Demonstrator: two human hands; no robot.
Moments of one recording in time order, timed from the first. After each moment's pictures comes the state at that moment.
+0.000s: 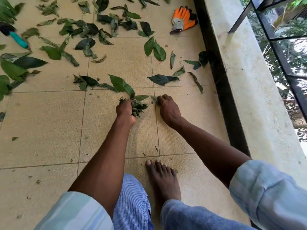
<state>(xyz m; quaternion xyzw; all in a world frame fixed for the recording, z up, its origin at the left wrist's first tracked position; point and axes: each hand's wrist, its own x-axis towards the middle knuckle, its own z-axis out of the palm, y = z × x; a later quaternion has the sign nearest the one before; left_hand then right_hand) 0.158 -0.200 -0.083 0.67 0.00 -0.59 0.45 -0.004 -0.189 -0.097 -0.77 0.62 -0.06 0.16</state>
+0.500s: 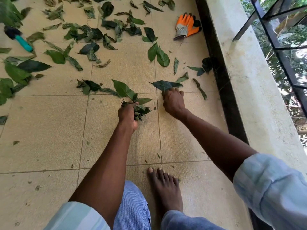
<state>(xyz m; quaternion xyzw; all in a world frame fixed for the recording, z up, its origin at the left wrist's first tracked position) 0.163 -0.208 -0.090 0.64 -0.02 -0.60 0.48 -0.008 -0.247 -0.085 -0.73 0.66 -0.04 0.16</state>
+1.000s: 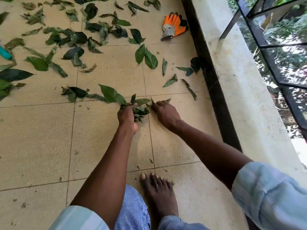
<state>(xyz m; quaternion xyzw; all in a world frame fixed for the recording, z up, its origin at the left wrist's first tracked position) 0.123 -0.222 -0.096 0.61 0.00 -0.61 0.50 -0.015 0.004 -0.158 -0.68 0.66 -0.07 0.32</state>
